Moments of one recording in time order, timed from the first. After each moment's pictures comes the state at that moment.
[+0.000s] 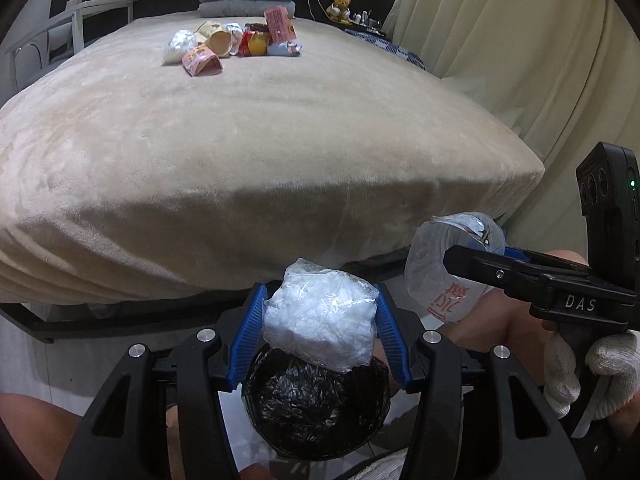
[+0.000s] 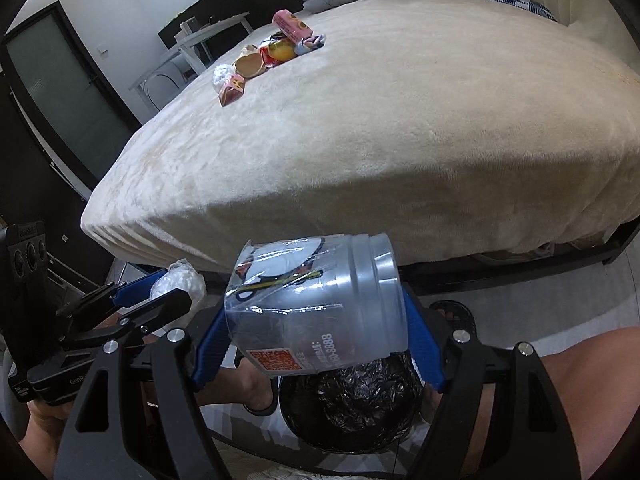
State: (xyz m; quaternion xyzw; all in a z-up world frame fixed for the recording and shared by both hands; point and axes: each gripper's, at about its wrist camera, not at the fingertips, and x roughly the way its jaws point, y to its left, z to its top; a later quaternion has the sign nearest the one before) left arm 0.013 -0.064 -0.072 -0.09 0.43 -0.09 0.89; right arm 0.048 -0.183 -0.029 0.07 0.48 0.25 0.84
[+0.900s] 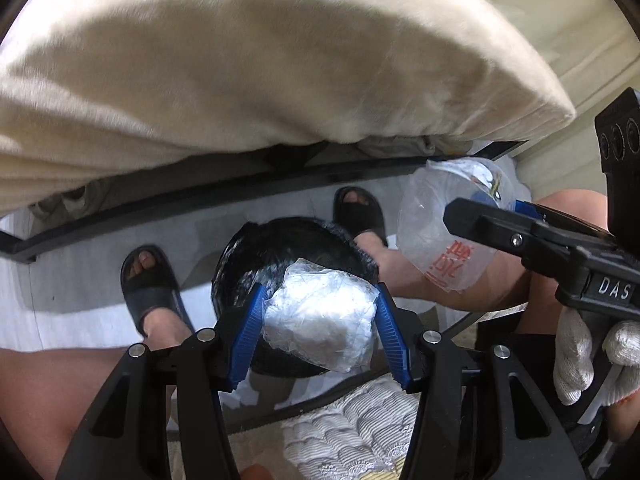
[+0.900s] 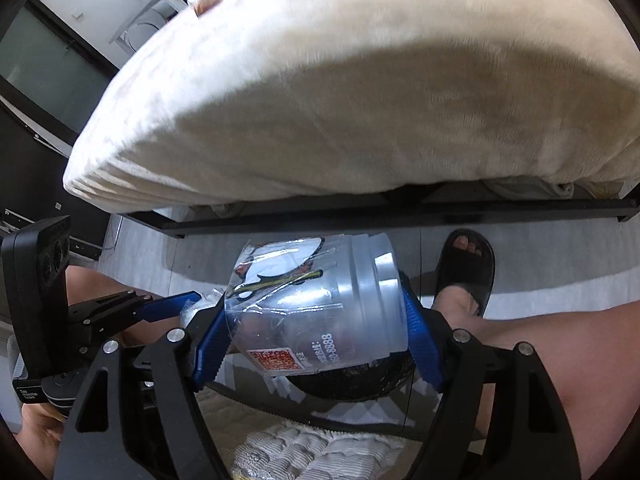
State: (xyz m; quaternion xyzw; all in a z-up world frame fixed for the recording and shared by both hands) left arm 0.021 -0.059 -0.150 -0.12 0.61 -0.10 0.78; right arm 0.056 -0.165 -0.089 0.05 0.60 0.25 0.76
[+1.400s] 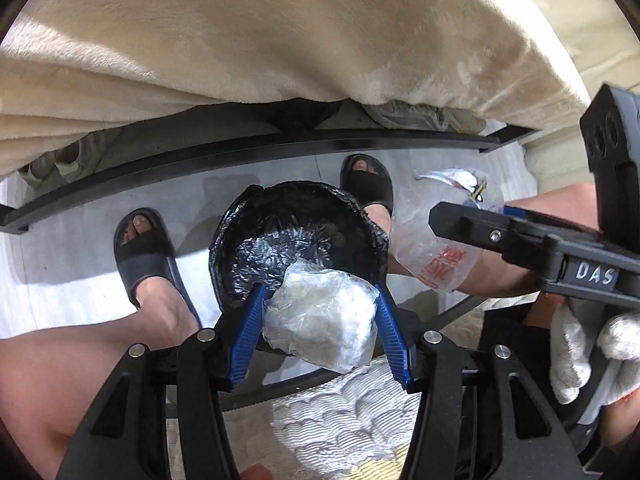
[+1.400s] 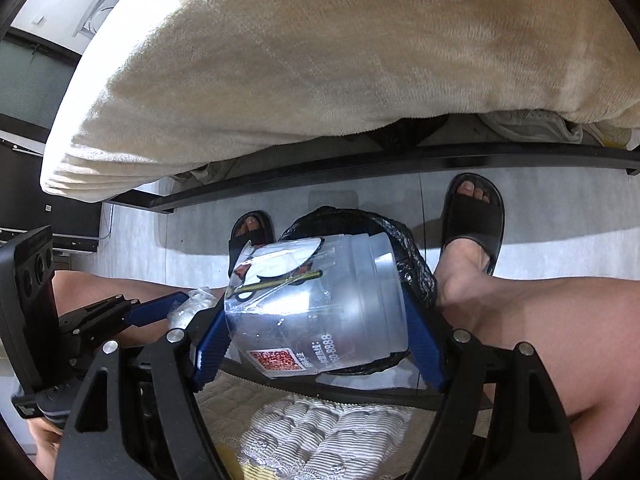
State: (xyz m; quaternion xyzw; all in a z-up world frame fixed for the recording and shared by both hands) left arm 0.022 -0.055 -0.179 -0.13 0.65 -0.09 0.74; right arm 0.069 -0.155 -0.130 0.07 0.67 0.22 0.71
